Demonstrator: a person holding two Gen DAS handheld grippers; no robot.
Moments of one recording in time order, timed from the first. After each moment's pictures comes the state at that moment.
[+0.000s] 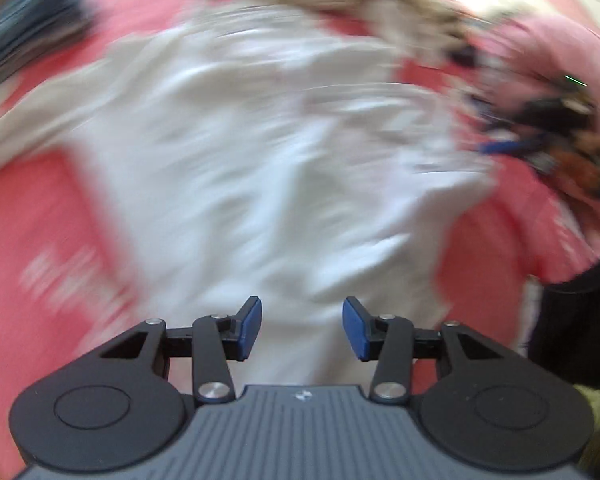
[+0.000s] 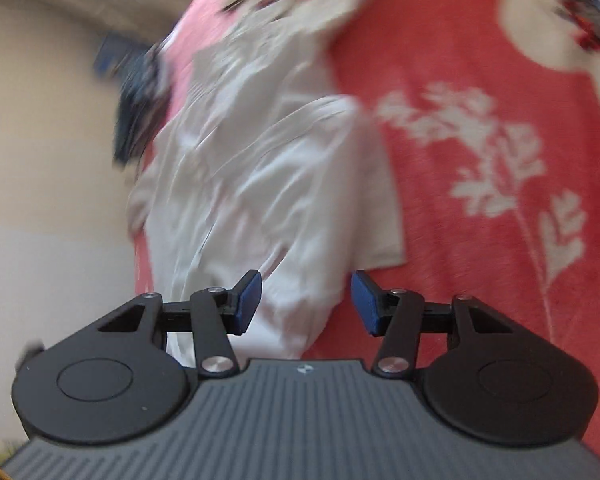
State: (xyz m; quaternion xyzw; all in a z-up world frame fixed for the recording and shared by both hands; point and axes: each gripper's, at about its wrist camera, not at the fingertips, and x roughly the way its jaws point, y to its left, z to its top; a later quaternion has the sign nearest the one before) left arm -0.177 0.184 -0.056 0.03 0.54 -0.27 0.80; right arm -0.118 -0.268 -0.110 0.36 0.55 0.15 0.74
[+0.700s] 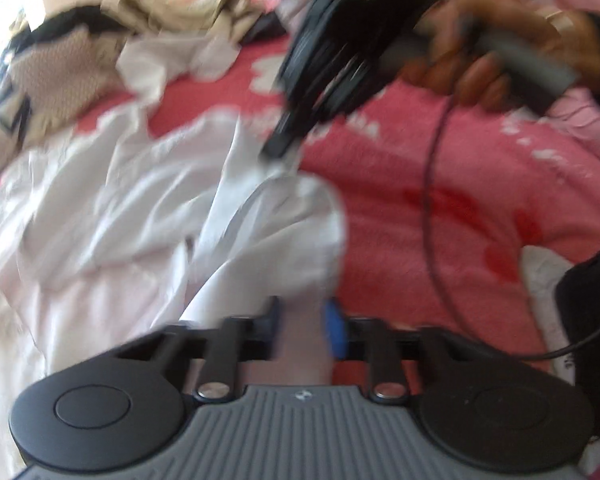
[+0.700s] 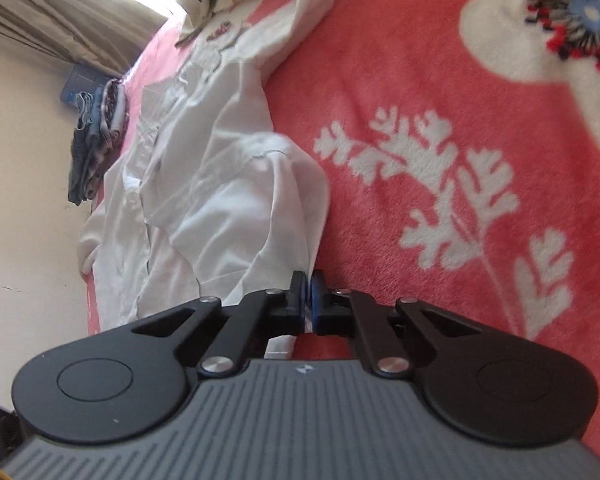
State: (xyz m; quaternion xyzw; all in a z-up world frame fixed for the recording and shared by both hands) left arm -0.169 -0.045 -0.145 0.23 0.42 -0.39 0.79; right arm -0.111 -0.274 -0.136 0.32 0.51 0.10 0.79
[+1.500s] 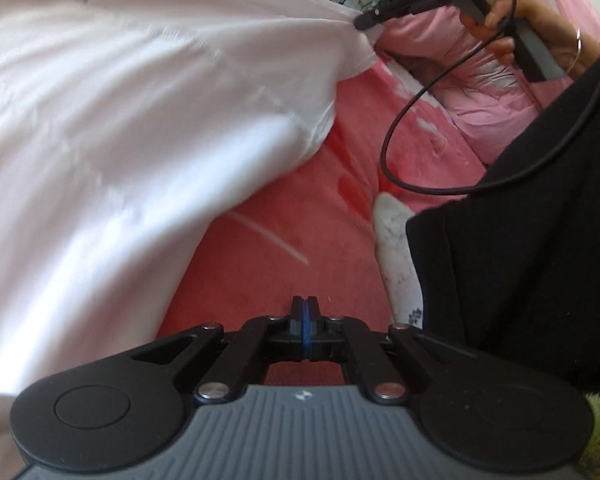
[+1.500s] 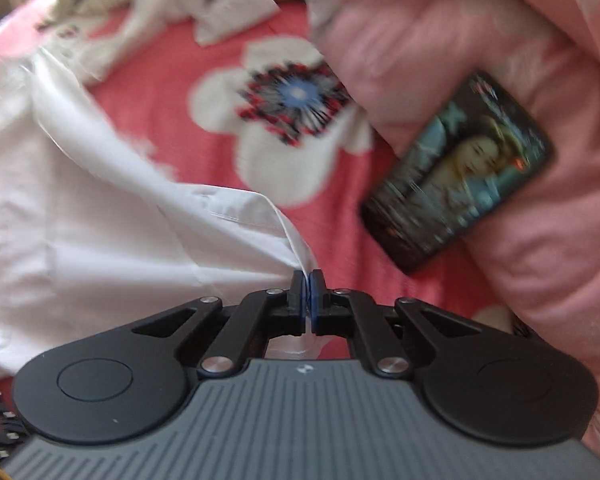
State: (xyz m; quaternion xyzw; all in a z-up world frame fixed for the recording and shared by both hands) left arm -0.201 -0.030 -0.185 0.06 0.57 -0.52 0.64; right arm -0.204 -0.359 -0.087 0.05 0.56 -0.15 0.81
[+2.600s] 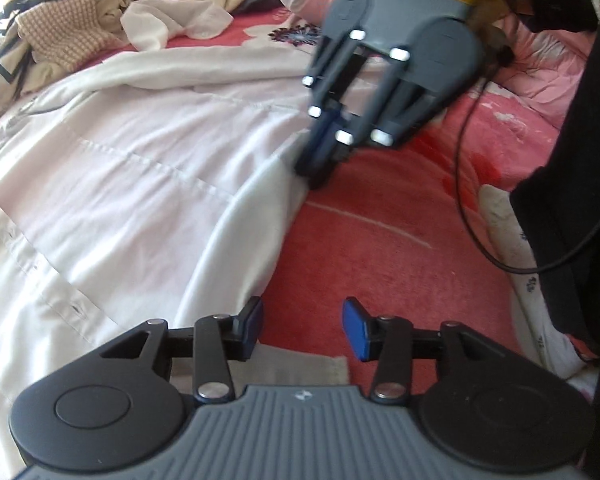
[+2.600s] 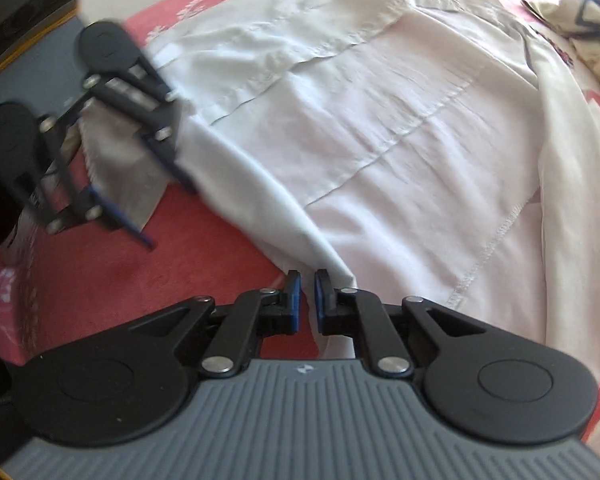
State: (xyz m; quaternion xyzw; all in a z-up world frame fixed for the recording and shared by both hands) left arm -0.201 0.030 -0.148 0.21 0.43 -0.42 0.77; right arm -0.206 -0.143 -0.141 -0.23 0.47 0.43 0.74
